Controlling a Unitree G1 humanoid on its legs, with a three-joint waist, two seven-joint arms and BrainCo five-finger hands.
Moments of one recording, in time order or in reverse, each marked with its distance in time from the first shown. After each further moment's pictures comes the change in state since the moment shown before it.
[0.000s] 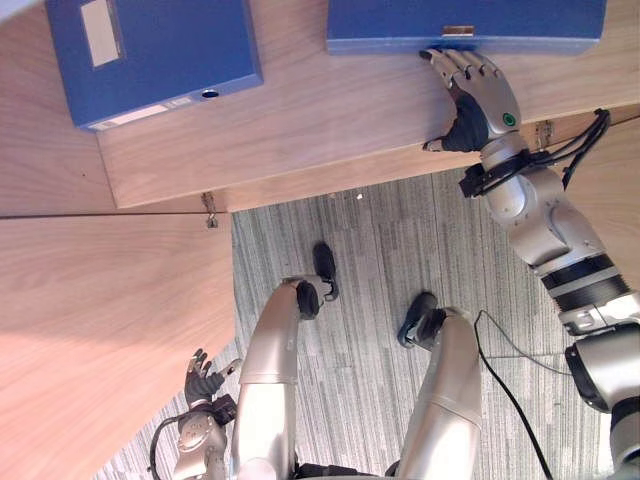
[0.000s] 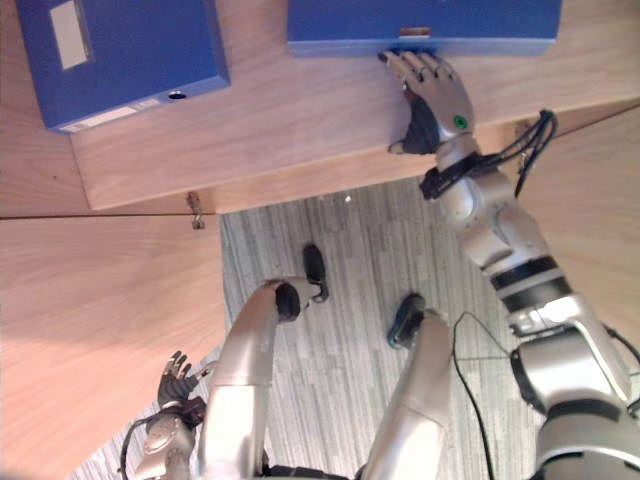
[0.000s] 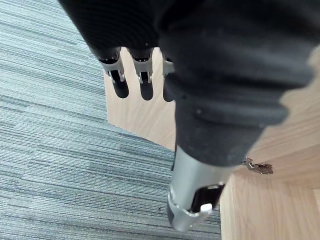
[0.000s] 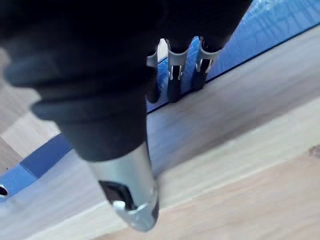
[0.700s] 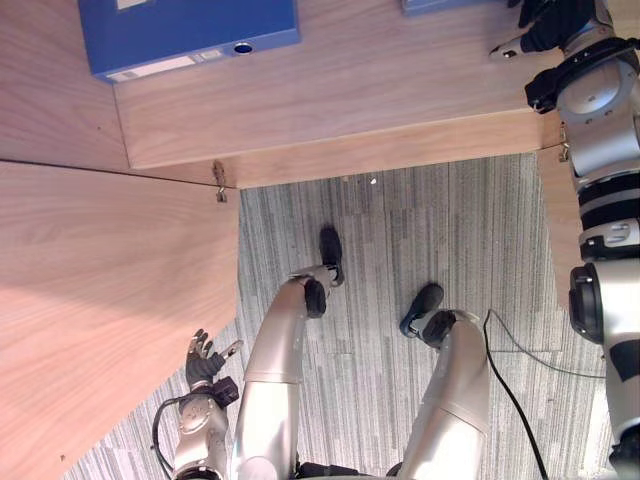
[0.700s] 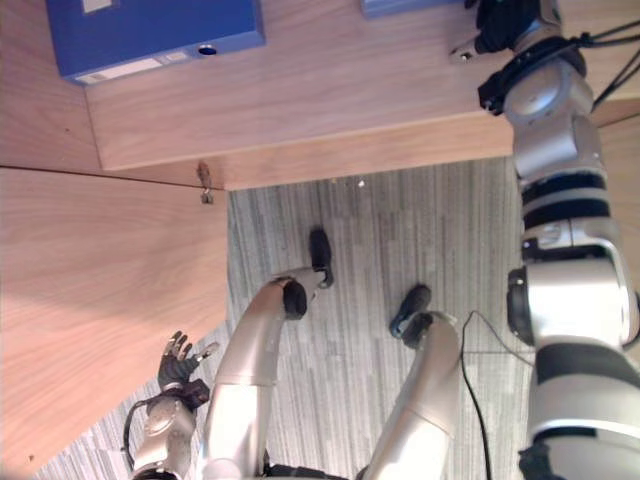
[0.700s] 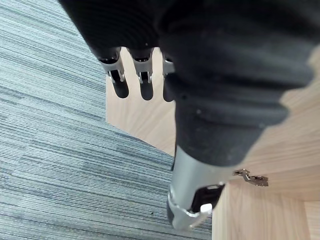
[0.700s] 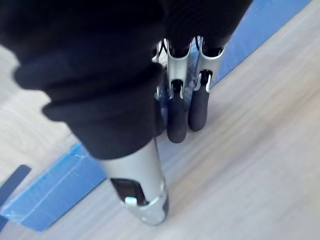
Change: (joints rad) left arm -0.039 -0.033 0.060 -0.119 0.045 0.055 -0.020; right arm -0.369 0.051 -0.244 0.453 0.030 0.071 0.209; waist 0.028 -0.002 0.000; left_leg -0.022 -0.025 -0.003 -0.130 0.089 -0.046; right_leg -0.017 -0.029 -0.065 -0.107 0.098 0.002
